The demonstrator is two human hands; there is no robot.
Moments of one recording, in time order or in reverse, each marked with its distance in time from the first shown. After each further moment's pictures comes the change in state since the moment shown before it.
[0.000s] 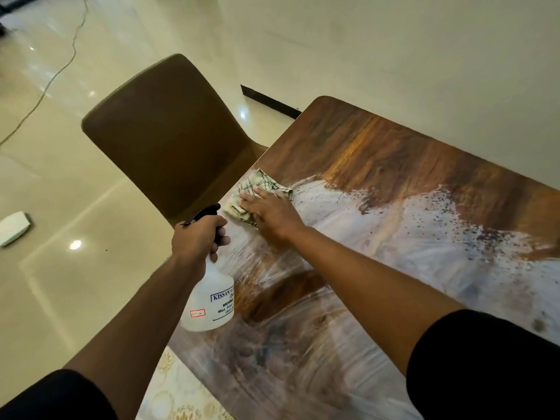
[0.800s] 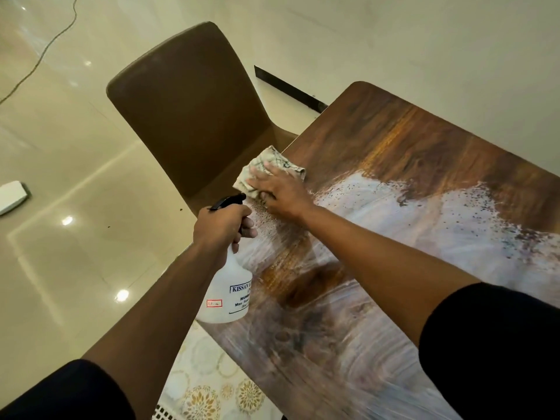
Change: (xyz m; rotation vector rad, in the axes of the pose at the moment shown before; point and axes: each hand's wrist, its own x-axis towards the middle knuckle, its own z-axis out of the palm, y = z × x) left_hand 0.008 -0.010 -0.037 -0.019 -0.115 -0.036; right_hand 0.045 -0.034 0.016 0.059 0.024 0.025
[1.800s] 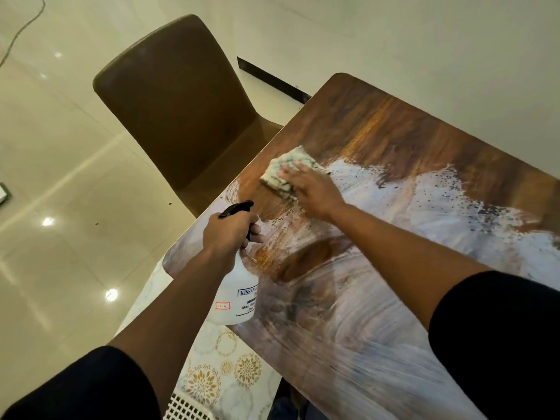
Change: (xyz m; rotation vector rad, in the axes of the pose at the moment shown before) left_hand -0.041 -0.021 0.006 0.054 -0.114 -0.012; right_hand -0.081 0.026 -0.039 -0.072 0.041 0.222
